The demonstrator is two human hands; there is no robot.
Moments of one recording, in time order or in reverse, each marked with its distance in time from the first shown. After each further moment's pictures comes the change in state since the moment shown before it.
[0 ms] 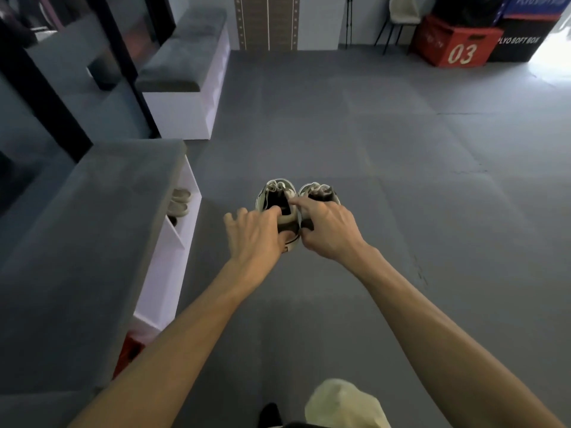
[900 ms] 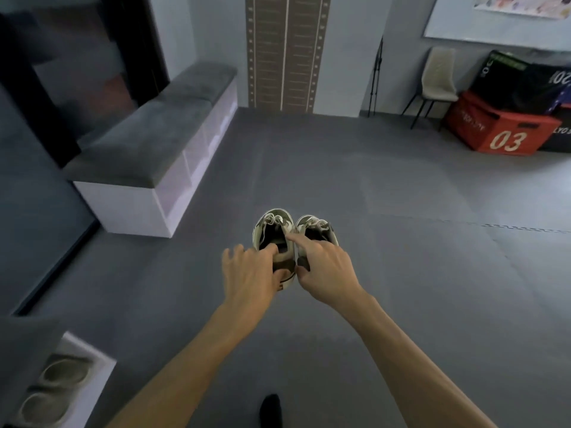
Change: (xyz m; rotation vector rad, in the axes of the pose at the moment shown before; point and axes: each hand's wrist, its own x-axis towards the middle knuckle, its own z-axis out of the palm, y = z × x) left_hand 0.989 0.049 0.221 0.038 0.084 -0.064; right_hand 0.918 0.458 0.051 -0.004 0.003 -0.134
